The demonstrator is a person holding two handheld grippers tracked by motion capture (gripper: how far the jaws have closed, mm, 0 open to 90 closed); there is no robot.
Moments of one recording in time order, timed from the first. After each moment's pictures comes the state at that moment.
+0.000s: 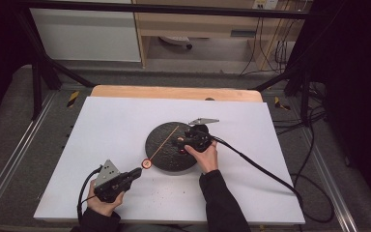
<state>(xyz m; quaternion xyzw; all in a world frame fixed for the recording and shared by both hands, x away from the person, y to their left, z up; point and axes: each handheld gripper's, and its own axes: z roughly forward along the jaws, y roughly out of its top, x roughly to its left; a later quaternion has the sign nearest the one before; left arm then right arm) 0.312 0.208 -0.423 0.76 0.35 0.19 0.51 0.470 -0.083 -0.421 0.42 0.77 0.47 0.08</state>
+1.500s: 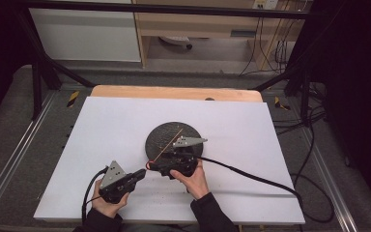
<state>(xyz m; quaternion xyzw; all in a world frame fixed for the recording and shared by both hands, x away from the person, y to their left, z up) 0.312 0.196 -0.425 0.77 0.34 0.19 0.50 0.394 -0.039 -0.414 0.33 0.77 0.55 -0.03</state>
